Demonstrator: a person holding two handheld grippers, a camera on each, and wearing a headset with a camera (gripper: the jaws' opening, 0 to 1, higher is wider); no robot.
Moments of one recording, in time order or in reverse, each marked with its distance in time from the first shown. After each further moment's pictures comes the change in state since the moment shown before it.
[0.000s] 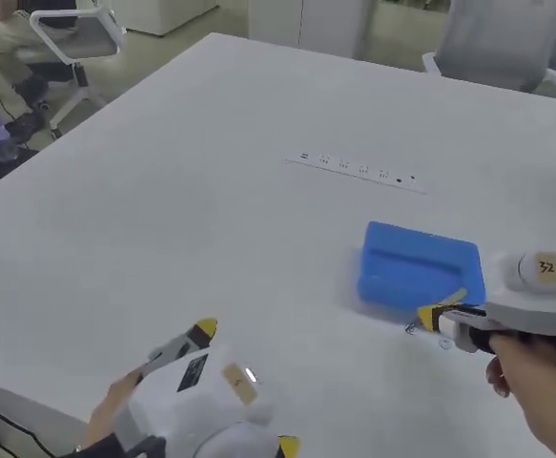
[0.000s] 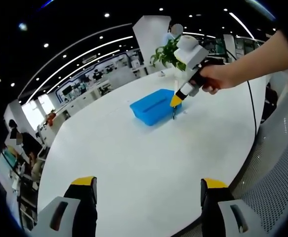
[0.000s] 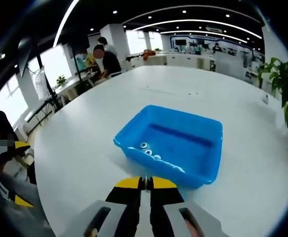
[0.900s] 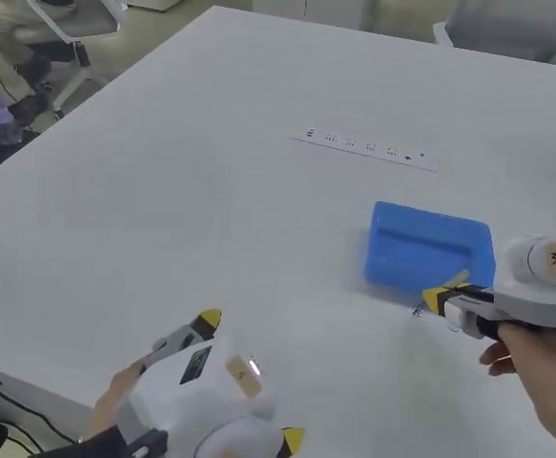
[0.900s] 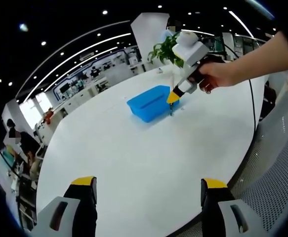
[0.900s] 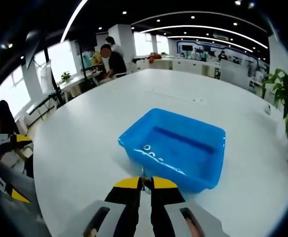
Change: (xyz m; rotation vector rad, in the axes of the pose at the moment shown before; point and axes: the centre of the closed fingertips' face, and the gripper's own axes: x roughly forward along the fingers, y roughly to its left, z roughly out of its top) left arm 0.002 -0.004 -0.005 0.004 0.031 -0.022; right arm 0.002 0.005 0.002 -0.076 -0.027 0.006
